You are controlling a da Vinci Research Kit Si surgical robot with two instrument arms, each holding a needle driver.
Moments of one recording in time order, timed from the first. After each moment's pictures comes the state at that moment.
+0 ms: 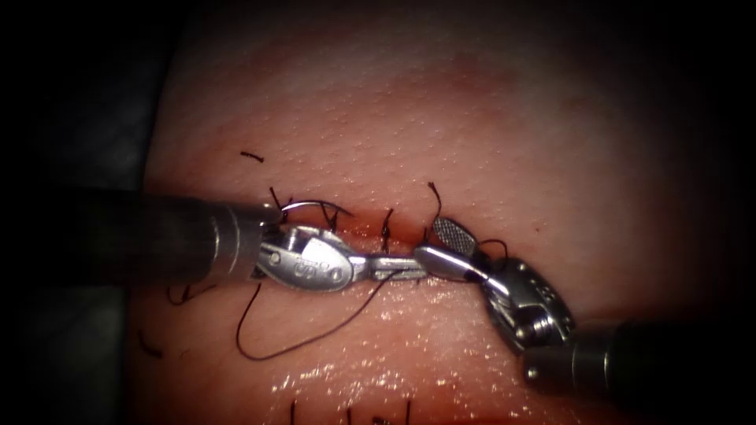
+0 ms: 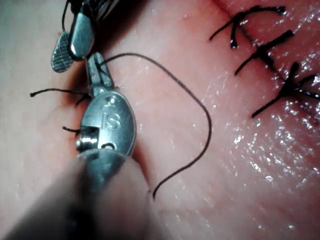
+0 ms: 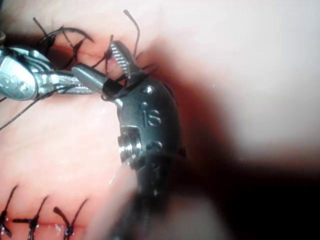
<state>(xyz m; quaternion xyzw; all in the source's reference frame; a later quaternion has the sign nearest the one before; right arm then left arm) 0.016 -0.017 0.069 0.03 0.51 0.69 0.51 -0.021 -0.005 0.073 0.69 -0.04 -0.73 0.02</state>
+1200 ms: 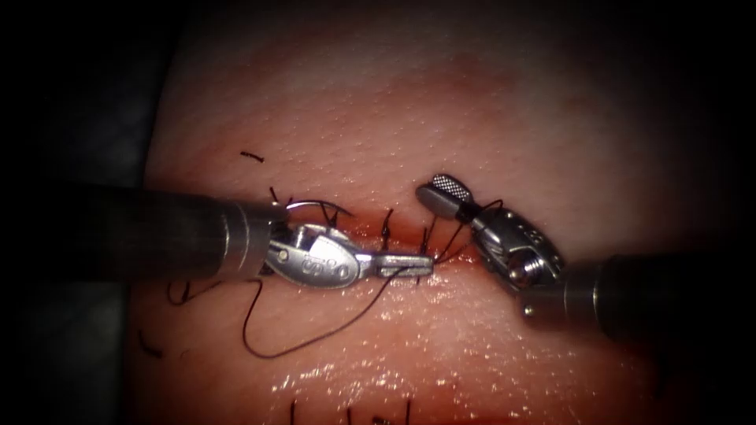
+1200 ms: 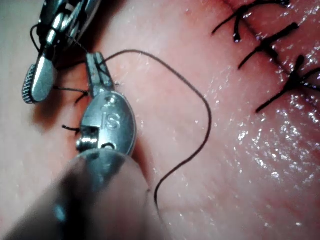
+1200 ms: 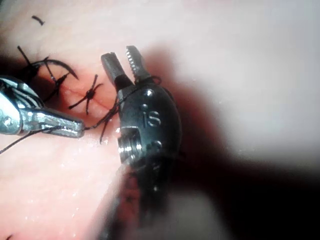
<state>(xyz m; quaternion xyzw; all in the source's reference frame) 0.017 -0.012 0.073 0.02 0.47 0.69 0.55 -0.021 -0.005 0.075 0.68 -0.04 -0.73 0.03</state>
